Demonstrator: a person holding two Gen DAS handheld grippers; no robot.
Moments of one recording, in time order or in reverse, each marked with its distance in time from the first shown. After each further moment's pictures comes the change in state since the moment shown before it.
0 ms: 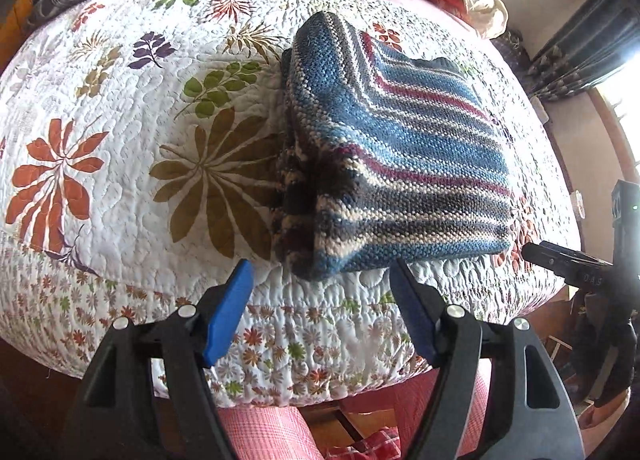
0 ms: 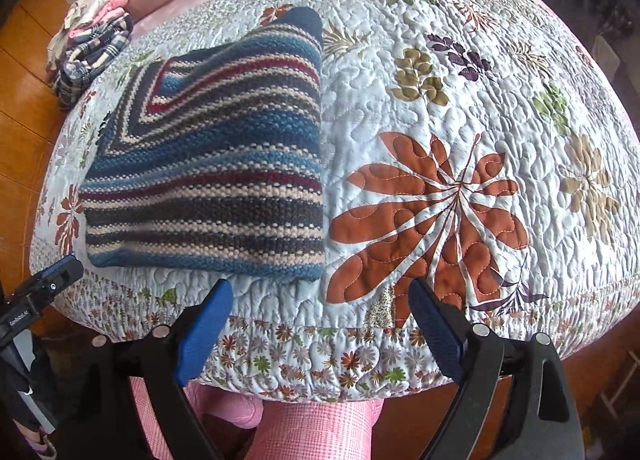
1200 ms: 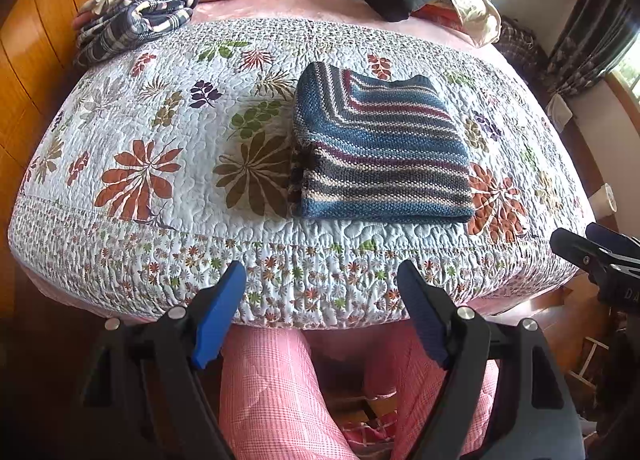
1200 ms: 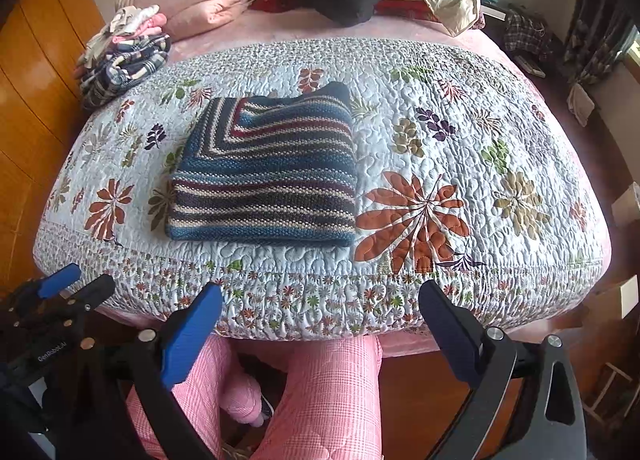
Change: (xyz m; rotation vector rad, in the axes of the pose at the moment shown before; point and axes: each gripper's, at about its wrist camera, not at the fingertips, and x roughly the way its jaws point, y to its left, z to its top) left arm -0.110 -0.063 -0.054 0.058 -0.098 0.178; right arm -0.131 0.063 -0.051 -0.079 -0.167 -0.086
